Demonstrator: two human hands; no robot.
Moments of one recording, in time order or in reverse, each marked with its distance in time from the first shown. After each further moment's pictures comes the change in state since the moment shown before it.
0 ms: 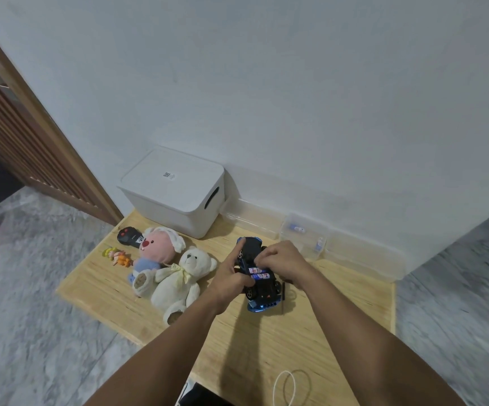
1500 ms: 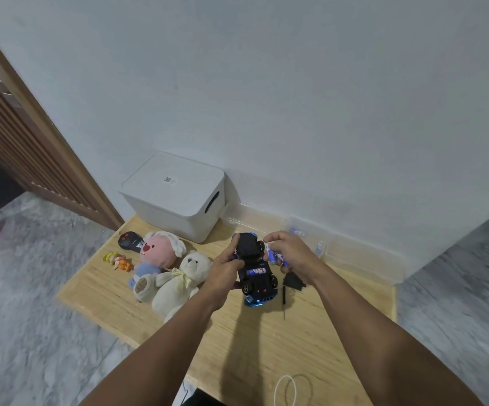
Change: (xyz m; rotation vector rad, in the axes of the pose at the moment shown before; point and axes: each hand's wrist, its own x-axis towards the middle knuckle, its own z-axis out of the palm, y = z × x) left_hand 0.001 0.022 -0.001 -0.072 0.108 0.014; right_hand 0.002 -0.006 -0.023 0.272 -0.054 -0.009
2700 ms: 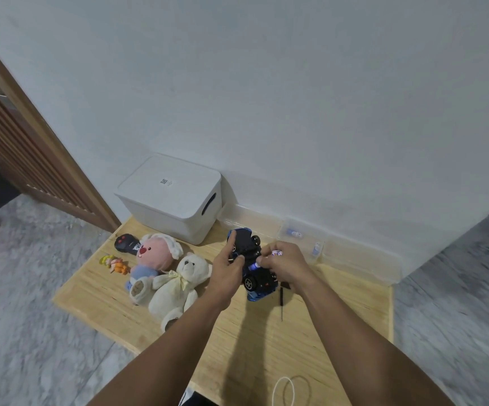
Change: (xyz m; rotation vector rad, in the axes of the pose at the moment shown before) left_hand 0.004 -0.004 0.013 0.032 0.090 0.136; right_hand 0.003 0.019 0.018 0.049 0.187 -0.009
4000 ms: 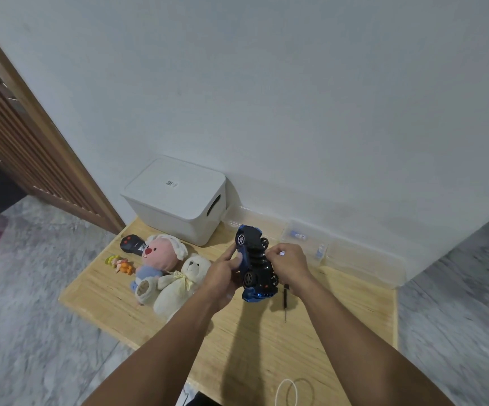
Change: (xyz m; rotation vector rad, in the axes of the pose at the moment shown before) left_hand 0.005 -0.001 -0.020 -0.324 -0.174 -0.227; right_hand 0.002 0.001 0.010 -0.130 0.161 -0.050
